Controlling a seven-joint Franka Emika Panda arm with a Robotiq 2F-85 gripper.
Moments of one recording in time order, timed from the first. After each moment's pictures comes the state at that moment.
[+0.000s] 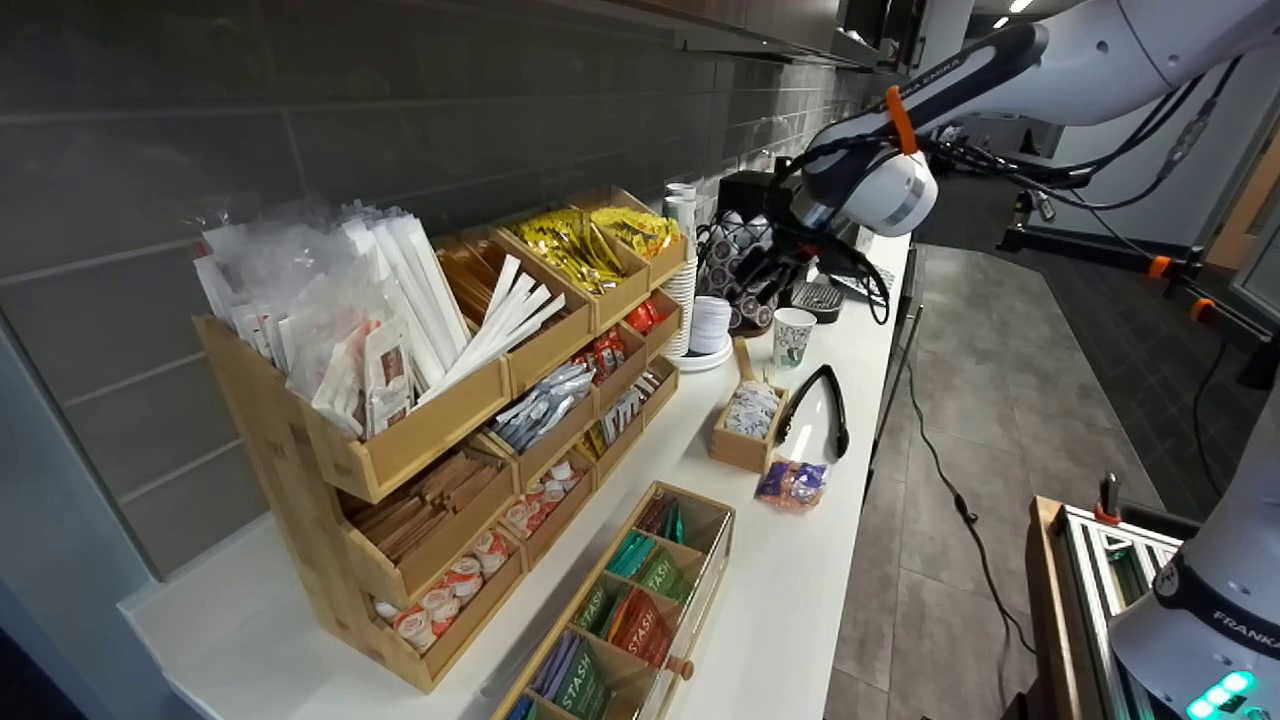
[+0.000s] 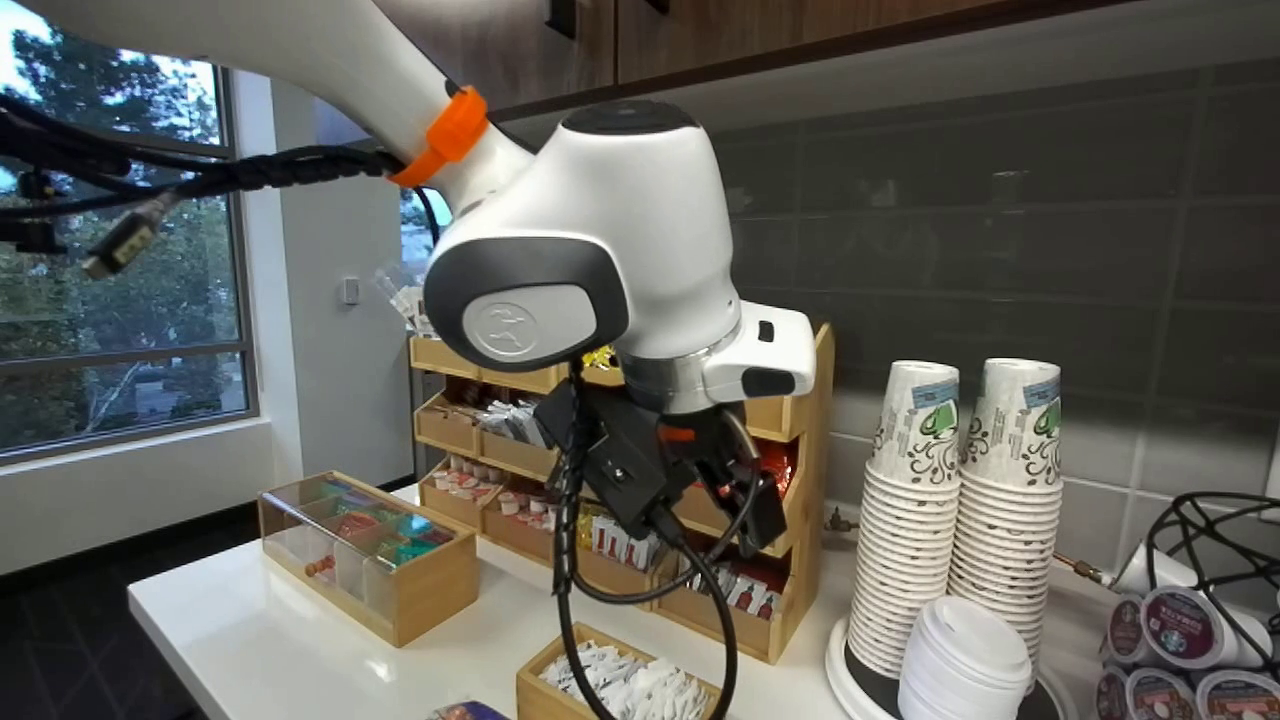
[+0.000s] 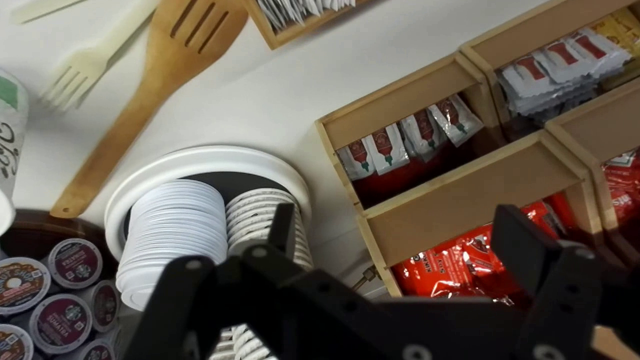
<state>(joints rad) -0.14 0.12 -0.19 -2.17 0.64 2.70 -0.49</state>
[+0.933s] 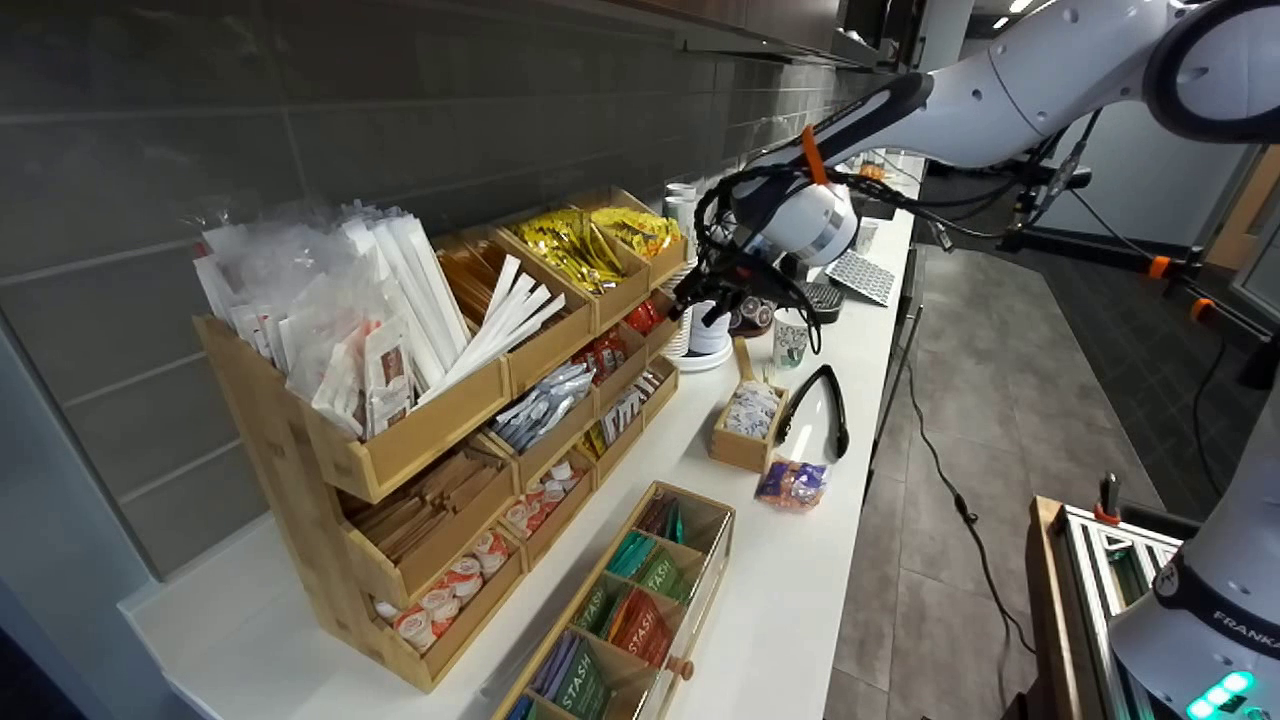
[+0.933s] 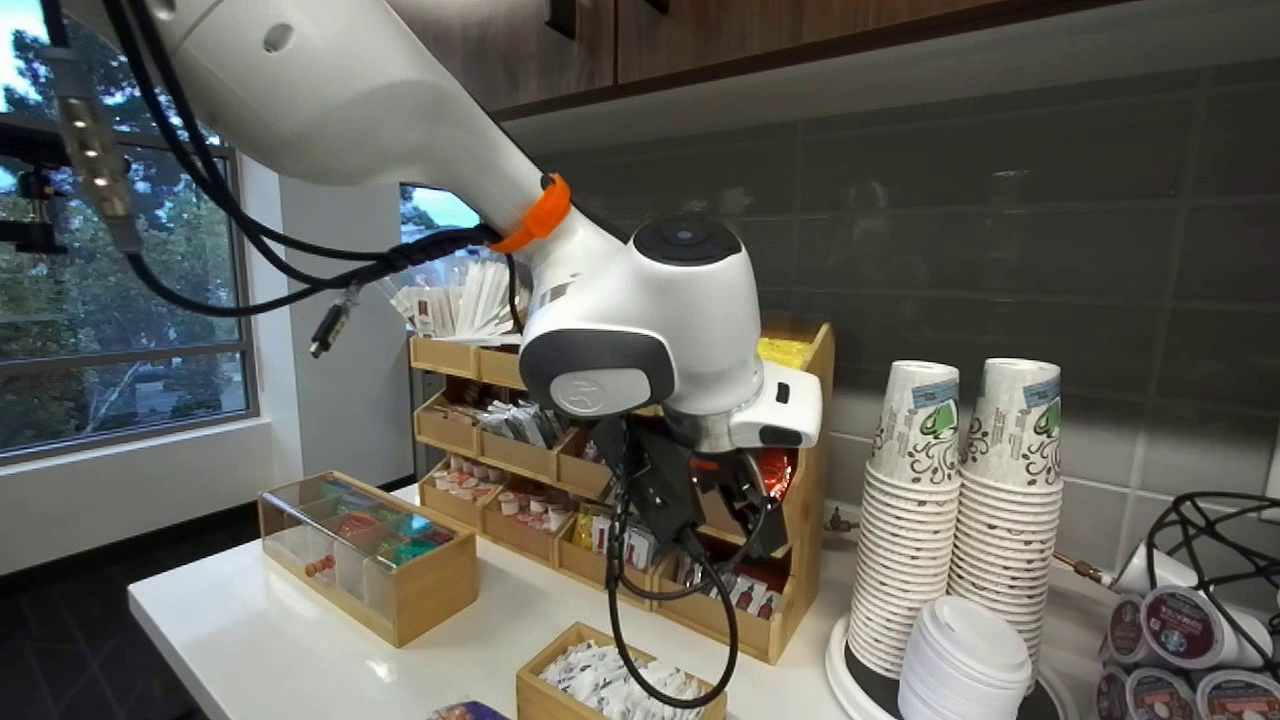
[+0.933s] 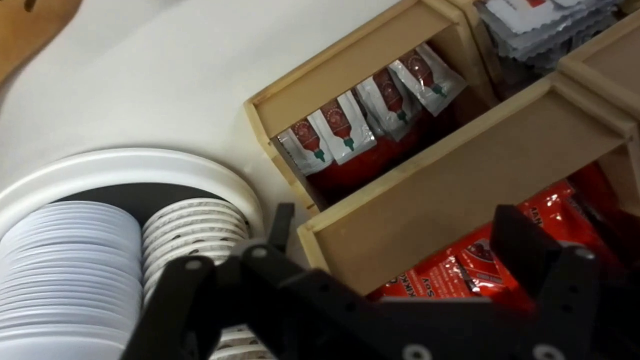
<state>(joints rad) -0.14 0.39 -0.11 -1.92 0.82 2.73 -0.48</state>
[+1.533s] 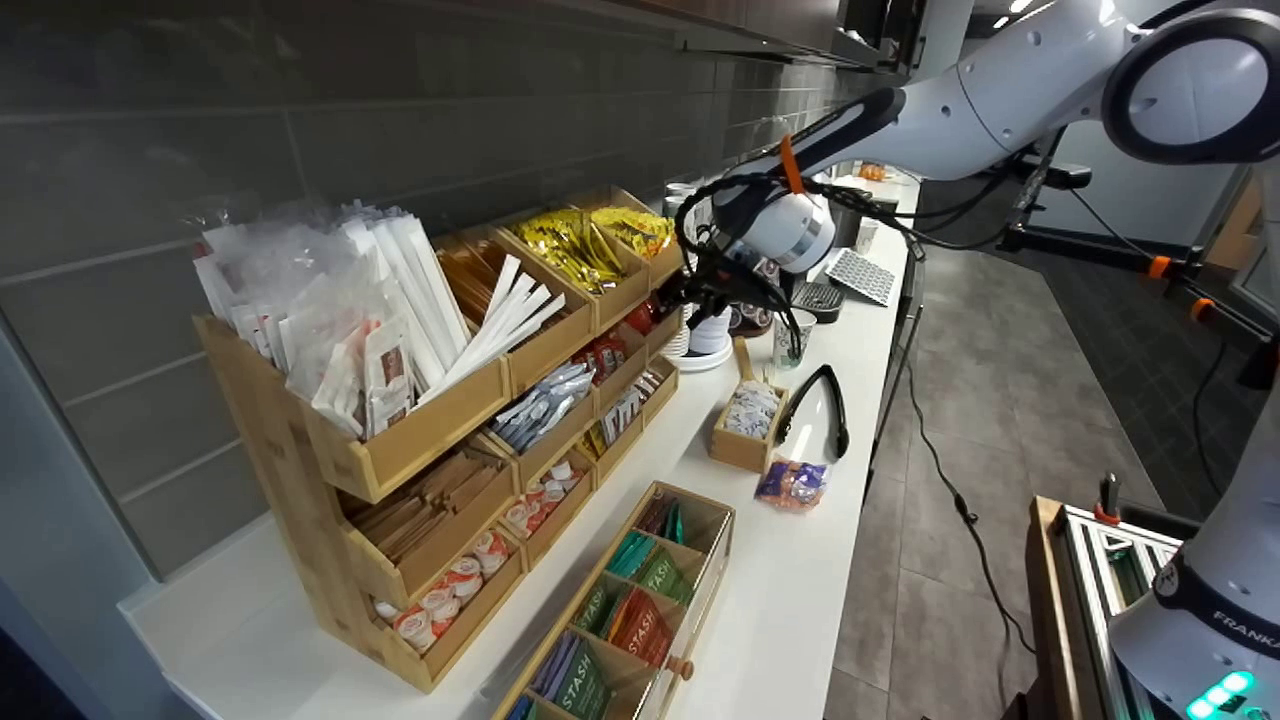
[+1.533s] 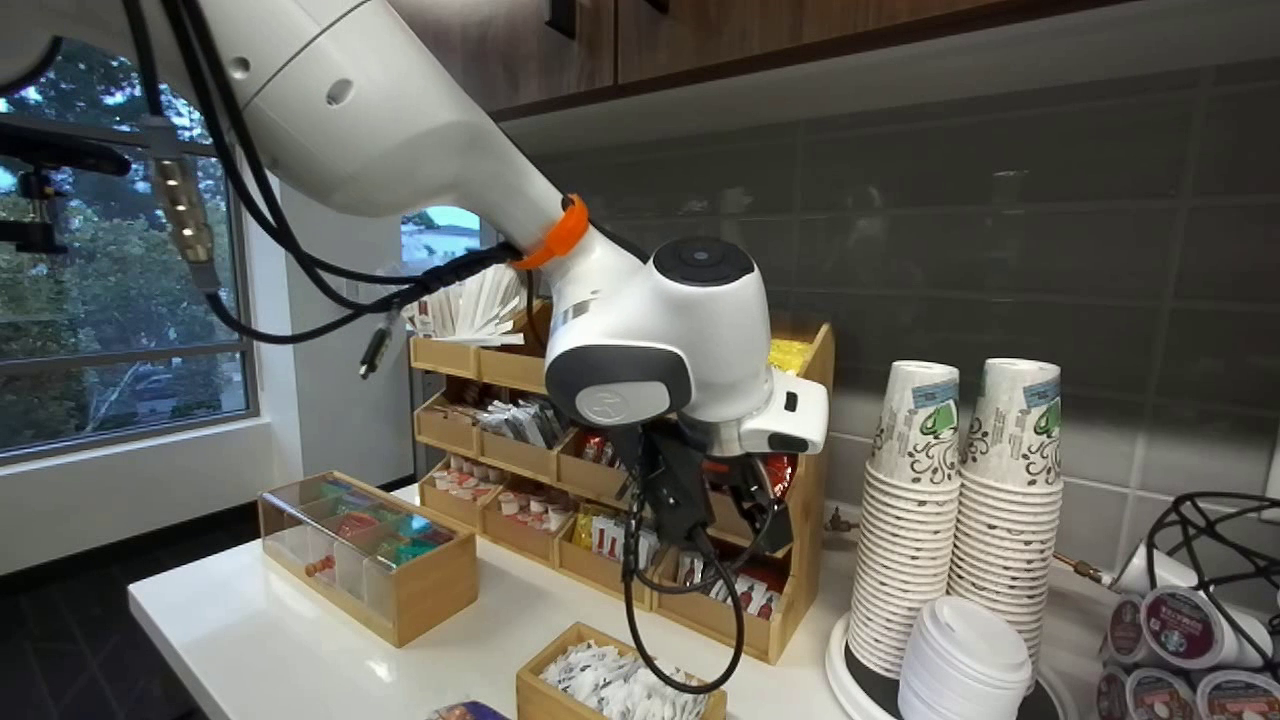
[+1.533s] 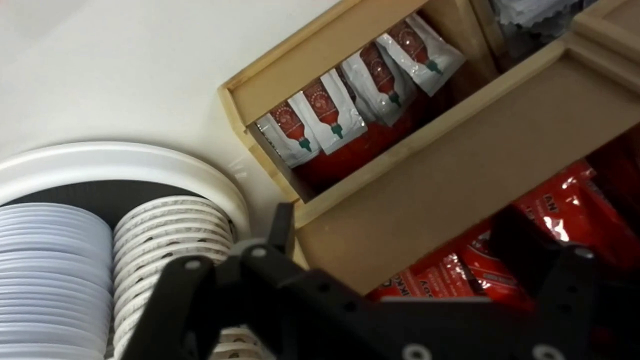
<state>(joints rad) -0.14 0.47 -0.10 -1.82 0.82 2.73 -0.43</state>
